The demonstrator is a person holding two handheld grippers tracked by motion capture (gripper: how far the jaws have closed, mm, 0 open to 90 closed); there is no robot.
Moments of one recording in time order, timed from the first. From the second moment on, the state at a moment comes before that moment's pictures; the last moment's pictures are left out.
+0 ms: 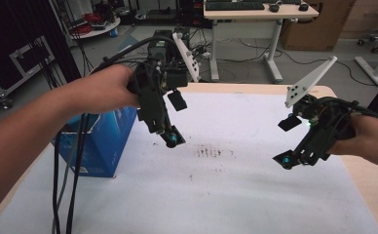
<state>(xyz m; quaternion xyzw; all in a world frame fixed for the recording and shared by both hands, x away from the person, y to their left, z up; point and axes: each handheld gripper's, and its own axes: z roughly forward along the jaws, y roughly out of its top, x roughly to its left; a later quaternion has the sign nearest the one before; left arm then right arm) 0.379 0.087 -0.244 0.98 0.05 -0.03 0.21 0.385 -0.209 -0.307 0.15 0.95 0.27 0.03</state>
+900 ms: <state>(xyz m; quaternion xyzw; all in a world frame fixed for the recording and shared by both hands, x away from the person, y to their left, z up) 0.378 0.072 -0.287 0.98 0.04 -0.05 0.19 0.394 -0.198 -0.314 0.14 0.96 0.26 0.02</state>
